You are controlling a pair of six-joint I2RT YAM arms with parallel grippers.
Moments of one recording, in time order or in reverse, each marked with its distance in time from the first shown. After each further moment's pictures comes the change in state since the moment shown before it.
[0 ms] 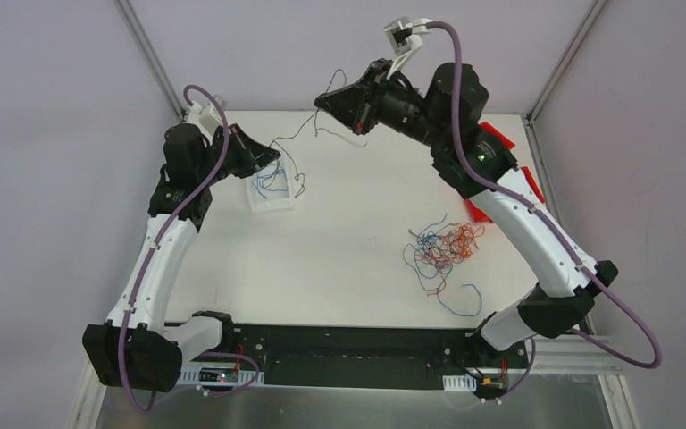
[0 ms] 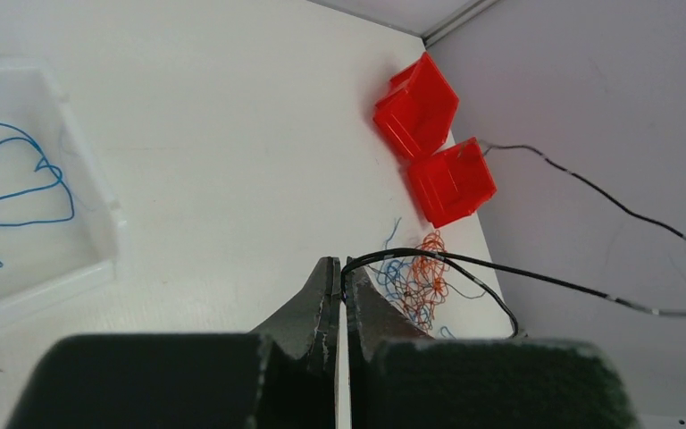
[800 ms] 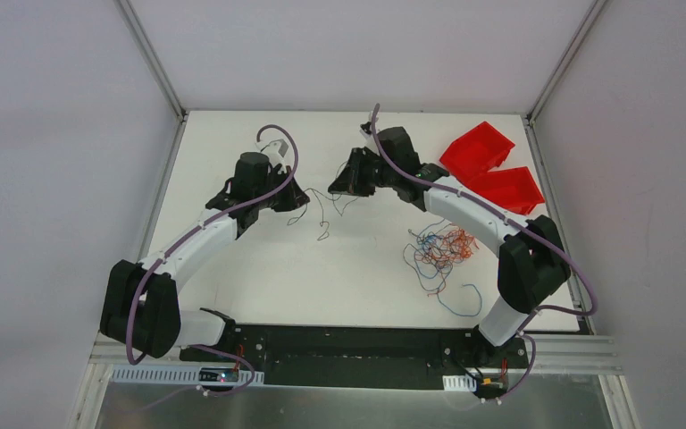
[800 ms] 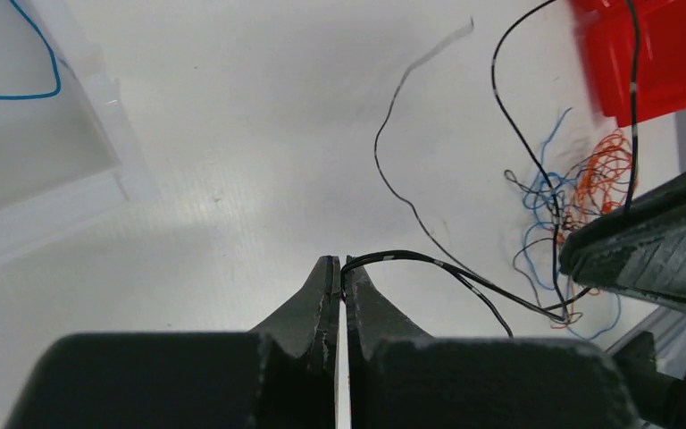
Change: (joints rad) left arm -0.263 0.185 -0.247 0.127 -0.237 0.131; right arm -0.134 0.135 -0.568 0.049 -0.076 0.275
